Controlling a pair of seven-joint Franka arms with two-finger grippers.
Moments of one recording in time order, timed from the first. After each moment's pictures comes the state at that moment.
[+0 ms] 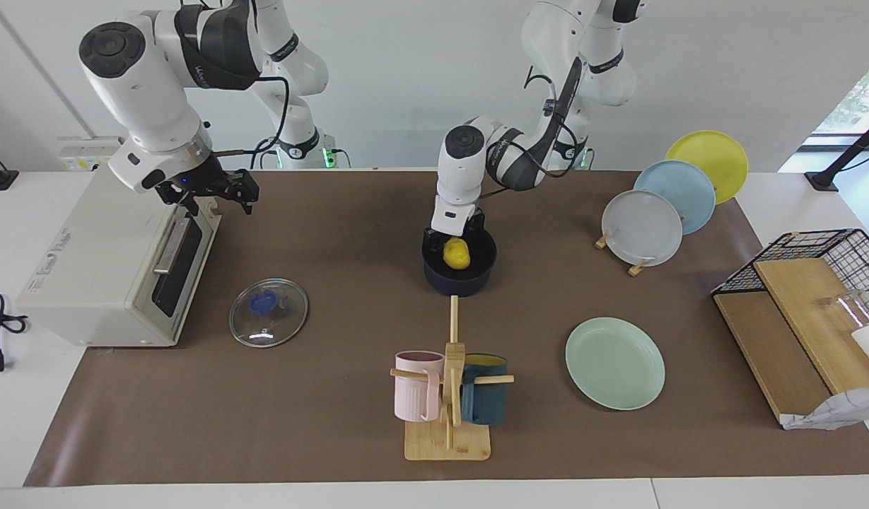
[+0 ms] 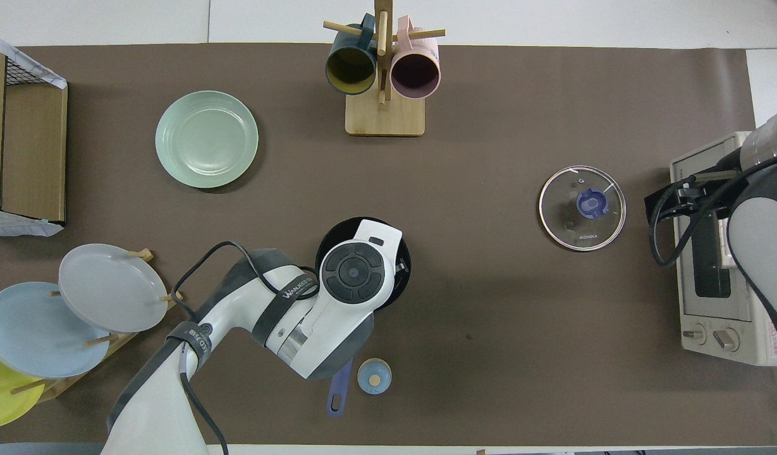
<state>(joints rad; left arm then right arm) -0.69 0.23 -0.11 -2.05 -0.03 2.26 -1.15 -0.01 0.02 0.01 -1.68 -0.04 1.58 -0.01</state>
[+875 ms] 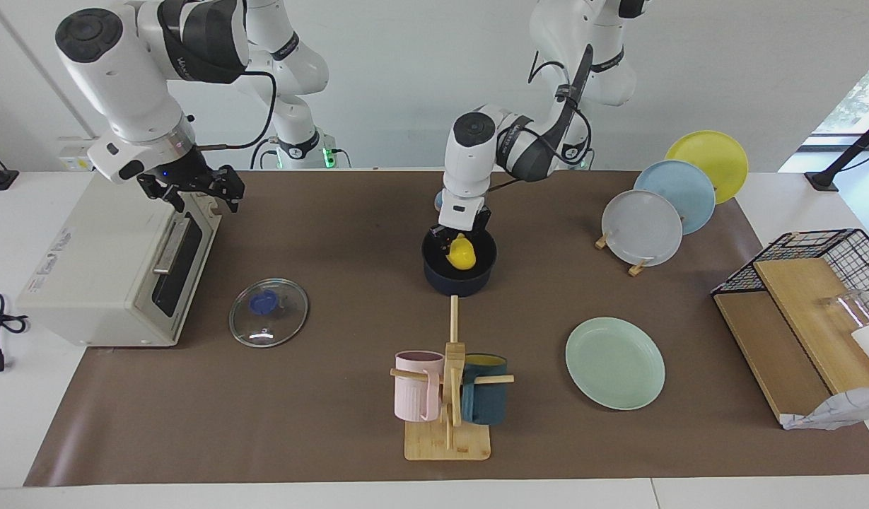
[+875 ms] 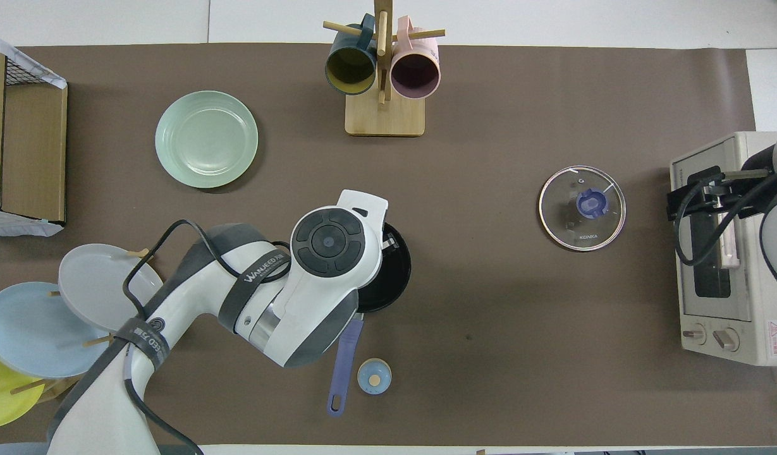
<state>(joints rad) -0.65 0.17 -0.08 -1.91 -0.03 2.09 -1.15 0.01 0.00 -0.03 -1.70 -0.04 1.58 -0.01</state>
